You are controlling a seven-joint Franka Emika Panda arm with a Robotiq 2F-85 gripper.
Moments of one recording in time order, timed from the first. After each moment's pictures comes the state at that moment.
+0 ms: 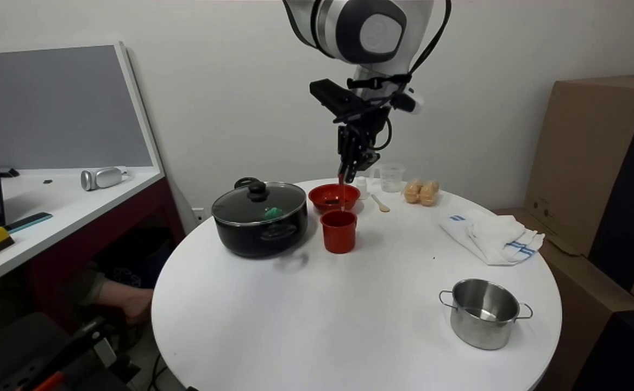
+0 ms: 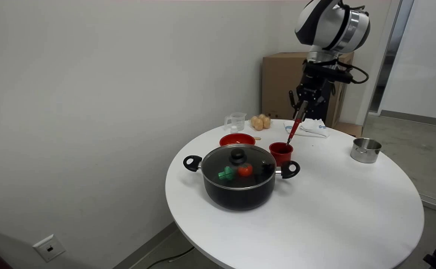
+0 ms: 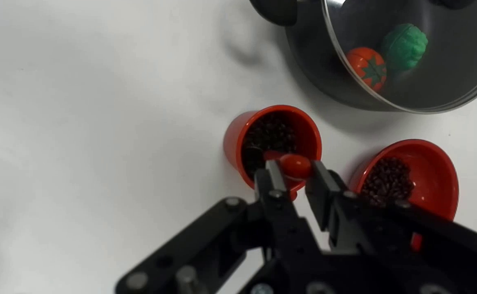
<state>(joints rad) -0.24 0.59 -0.02 -1.69 0.38 2.15 0.13</state>
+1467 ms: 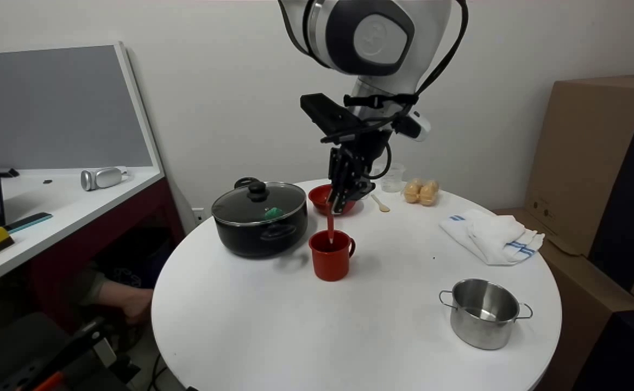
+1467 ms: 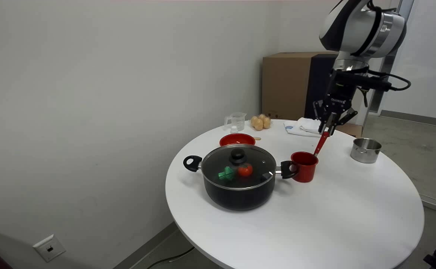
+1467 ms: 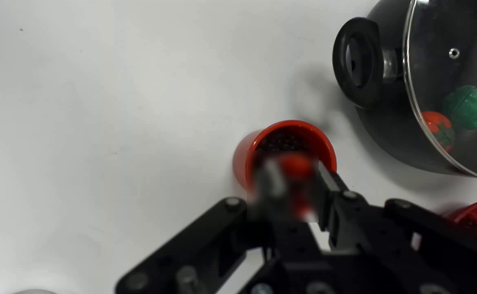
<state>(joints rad) -0.27 0.46 -0.07 -1.94 0.39 2.14 0.06</state>
